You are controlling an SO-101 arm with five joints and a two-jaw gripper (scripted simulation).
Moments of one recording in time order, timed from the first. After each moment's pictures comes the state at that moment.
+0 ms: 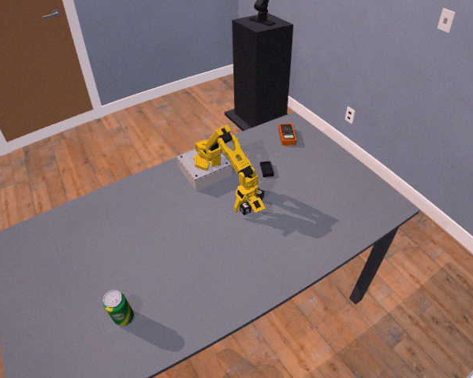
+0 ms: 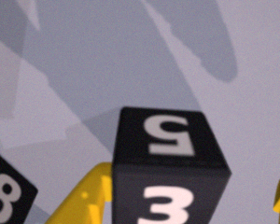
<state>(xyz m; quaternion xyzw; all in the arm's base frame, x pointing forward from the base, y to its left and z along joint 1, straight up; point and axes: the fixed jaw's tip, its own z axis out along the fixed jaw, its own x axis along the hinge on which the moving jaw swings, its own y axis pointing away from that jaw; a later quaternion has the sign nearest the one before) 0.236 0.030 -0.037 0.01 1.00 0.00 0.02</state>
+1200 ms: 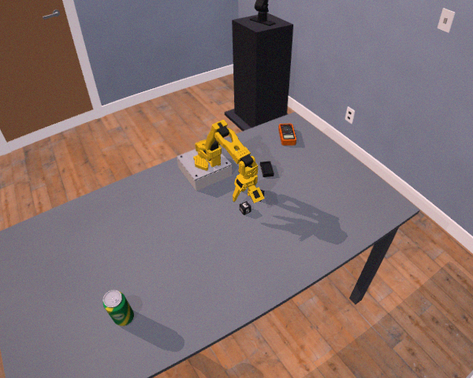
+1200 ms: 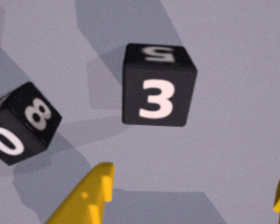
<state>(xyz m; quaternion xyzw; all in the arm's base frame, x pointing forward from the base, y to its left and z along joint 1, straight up) 0.227 0.030 0.010 0.01 1.00 0.00 -0.01</state>
